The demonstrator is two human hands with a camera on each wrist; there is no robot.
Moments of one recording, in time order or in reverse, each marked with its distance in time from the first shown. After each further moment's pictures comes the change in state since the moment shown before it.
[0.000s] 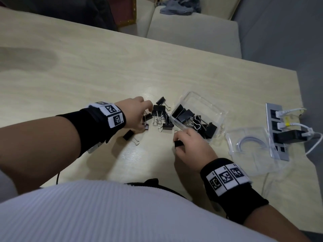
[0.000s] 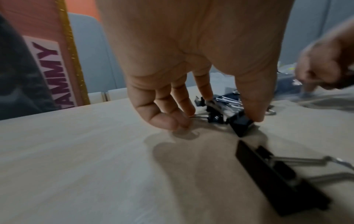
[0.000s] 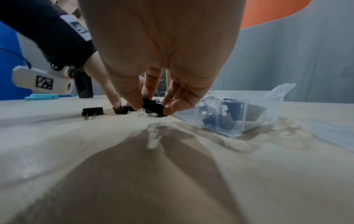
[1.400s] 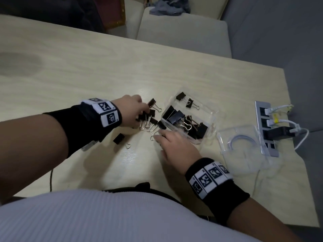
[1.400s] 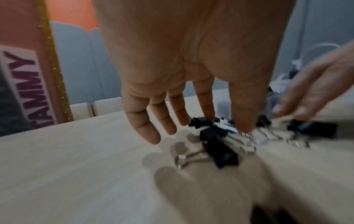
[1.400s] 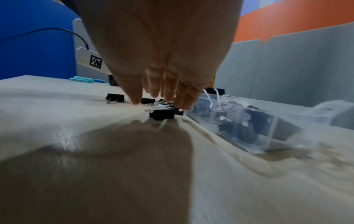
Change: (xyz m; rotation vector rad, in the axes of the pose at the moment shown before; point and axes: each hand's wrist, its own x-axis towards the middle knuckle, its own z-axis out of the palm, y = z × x) left_hand 0.007 0.020 -0.020 0.070 -0.015 0.035; right_hand 0.003 -0.010 0.012 -0.206 -0.024 -0.198
